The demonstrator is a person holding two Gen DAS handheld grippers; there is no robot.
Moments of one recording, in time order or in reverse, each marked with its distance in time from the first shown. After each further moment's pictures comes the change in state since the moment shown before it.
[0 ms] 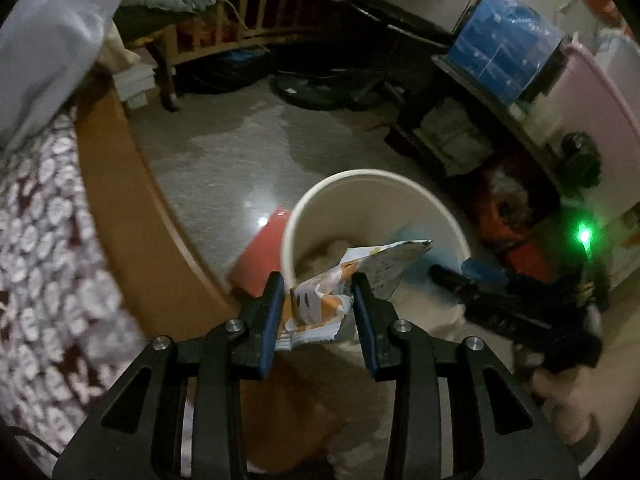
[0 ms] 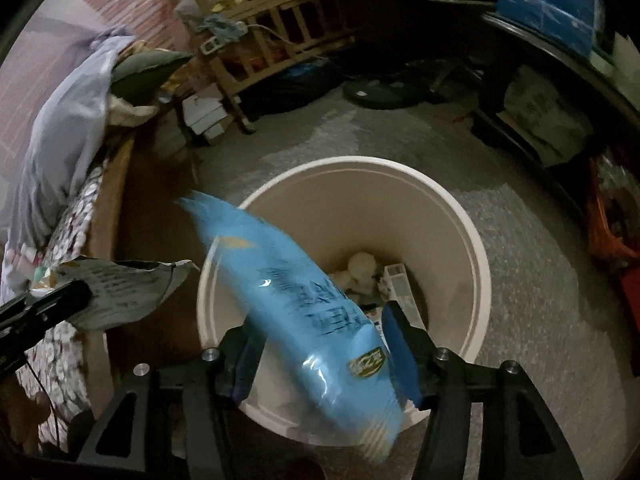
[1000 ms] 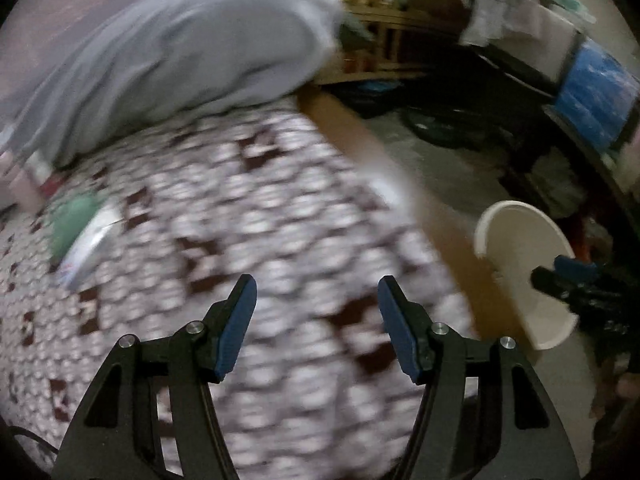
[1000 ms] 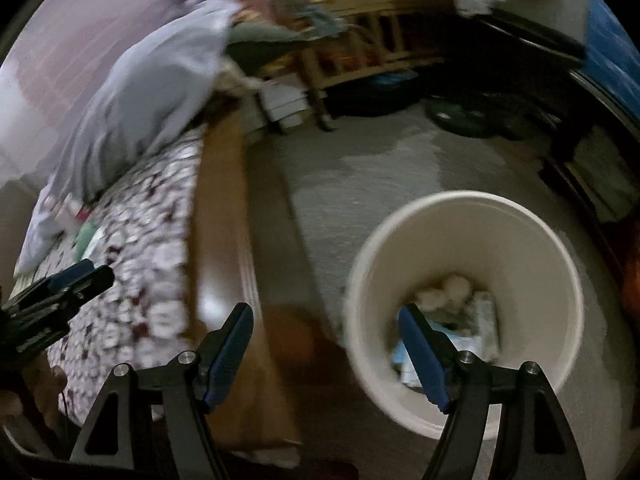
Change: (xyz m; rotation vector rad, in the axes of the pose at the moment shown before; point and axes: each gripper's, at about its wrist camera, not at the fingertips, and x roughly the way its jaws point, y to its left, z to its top) left arm -0.109 0.162 -0.070 -0.148 -0.136 0.402; right arm -0.013 0.165 -0.010 -0.261 -0.010 0.161
